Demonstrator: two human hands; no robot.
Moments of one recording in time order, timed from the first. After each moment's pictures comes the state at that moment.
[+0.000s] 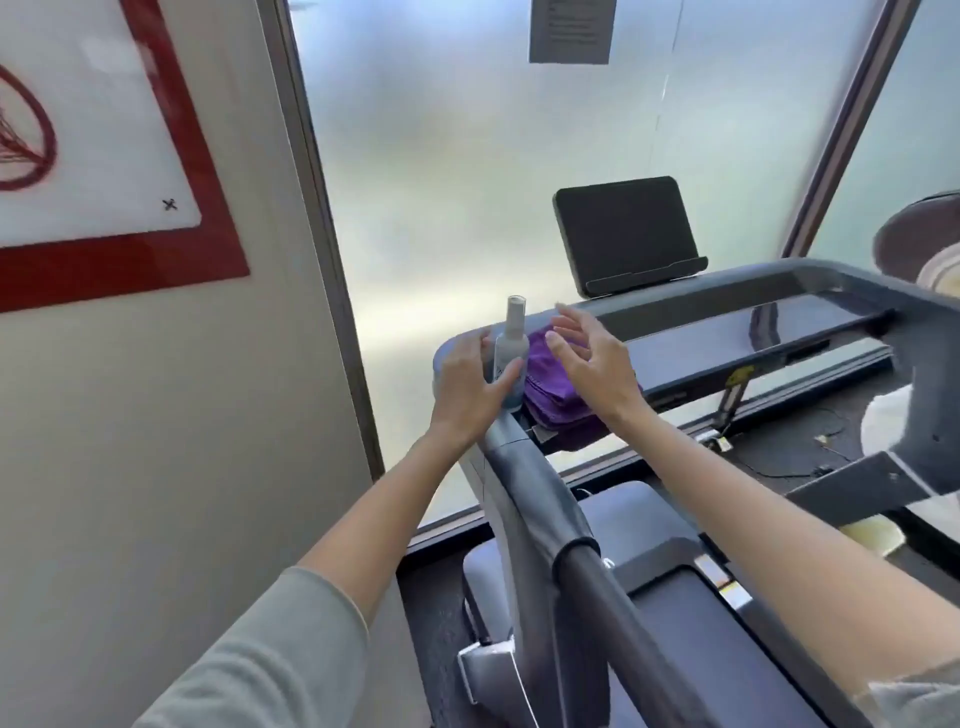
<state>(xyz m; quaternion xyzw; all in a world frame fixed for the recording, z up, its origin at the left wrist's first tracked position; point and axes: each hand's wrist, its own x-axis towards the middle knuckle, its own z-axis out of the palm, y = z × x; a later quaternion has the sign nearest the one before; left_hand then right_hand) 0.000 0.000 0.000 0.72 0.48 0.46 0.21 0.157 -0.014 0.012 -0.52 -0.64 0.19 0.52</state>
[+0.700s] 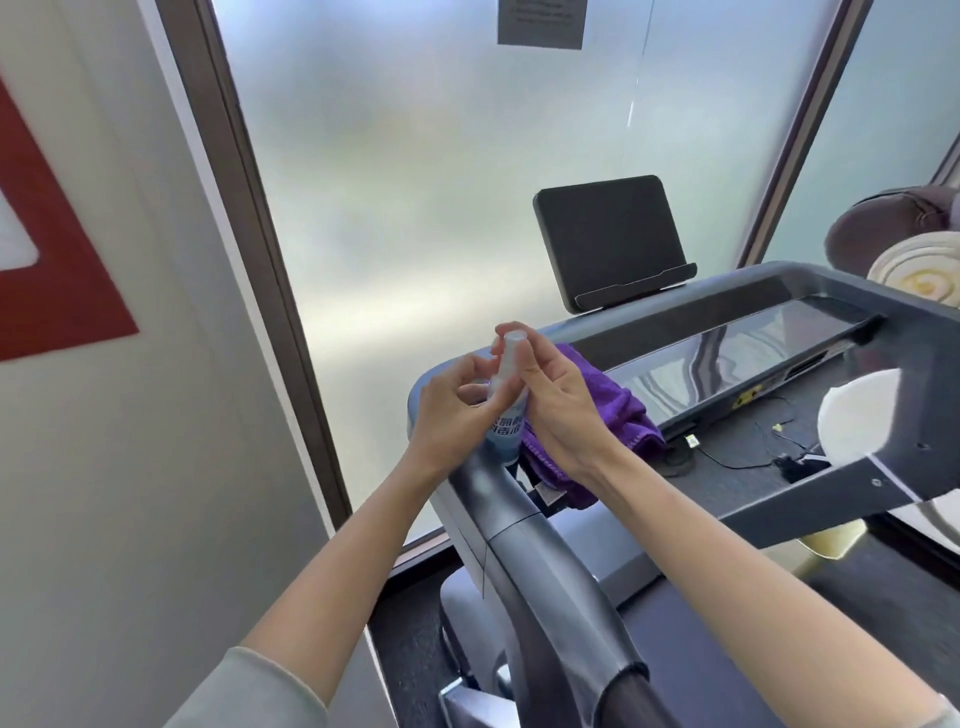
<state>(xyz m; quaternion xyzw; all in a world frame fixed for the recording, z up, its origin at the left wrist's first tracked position) 0.000 0.055 0.001 0.66 0.36 0.51 0.42 0.121 0.040 0.002 -0.31 -0.49 0.52 0.64</state>
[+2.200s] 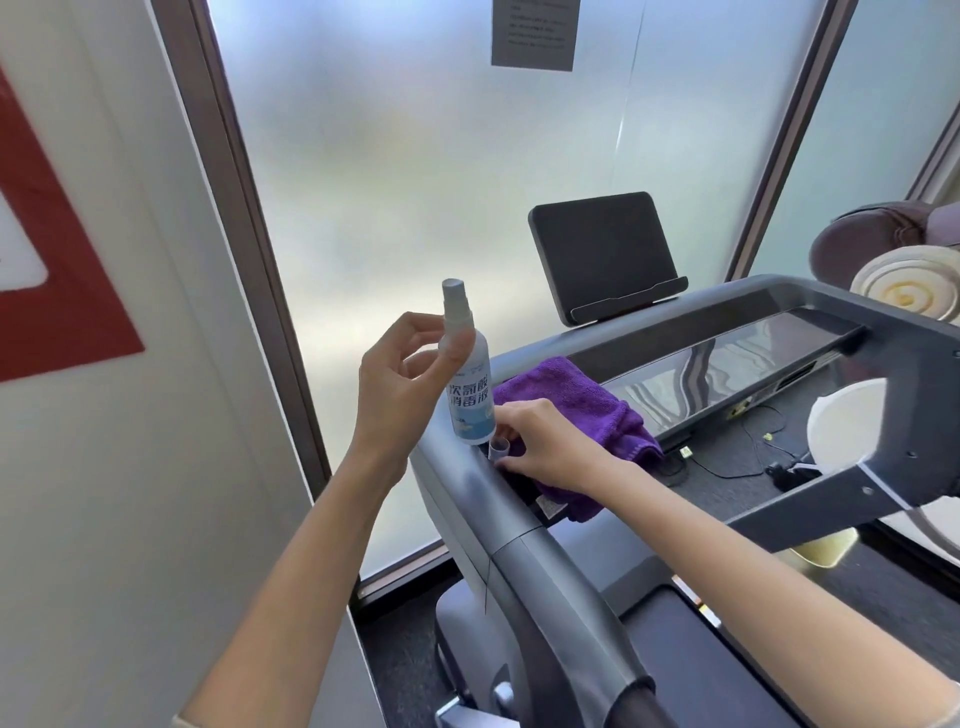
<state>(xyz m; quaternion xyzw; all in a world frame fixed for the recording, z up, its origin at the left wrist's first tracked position) -0.039 0.052 0.042 0.61 0.31 0.60 0.42 0.136 0.047 -0.006 -0.52 -0.82 0.11 0.23</state>
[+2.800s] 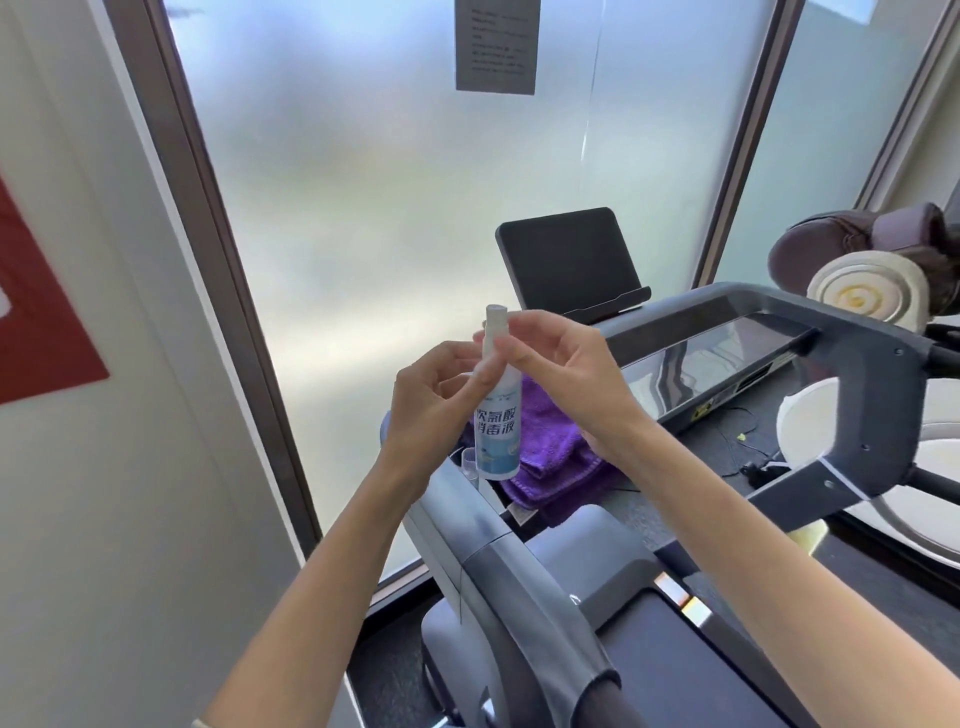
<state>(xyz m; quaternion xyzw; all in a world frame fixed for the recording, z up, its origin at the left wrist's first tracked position) 0.000 0.029 0.049 0.63 0.28 0.54 0.48 0.145 0.001 0.072 -0.41 -0.60 0.34 0.60</state>
